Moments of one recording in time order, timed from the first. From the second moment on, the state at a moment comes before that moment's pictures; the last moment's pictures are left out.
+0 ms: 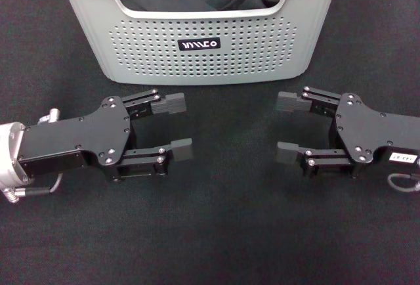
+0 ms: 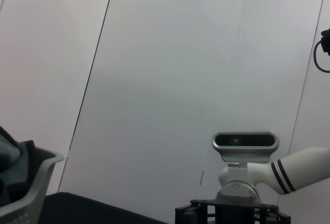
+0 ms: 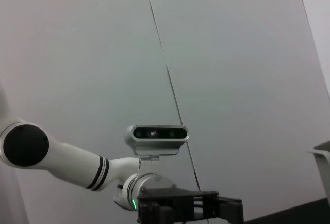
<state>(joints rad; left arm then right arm) -0.41 -2.00 0.87 0.46 1.62 1.90 -1.17 0.53 2.02 -1.20 -0.44 -1.35 -1.75 1.14</state>
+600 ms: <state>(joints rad) -0.41 -2.00 0.87 0.46 1.62 1.90 -1.16 0.54 2.02 -1.20 -0.42 -1.35 -1.74 1.14</state>
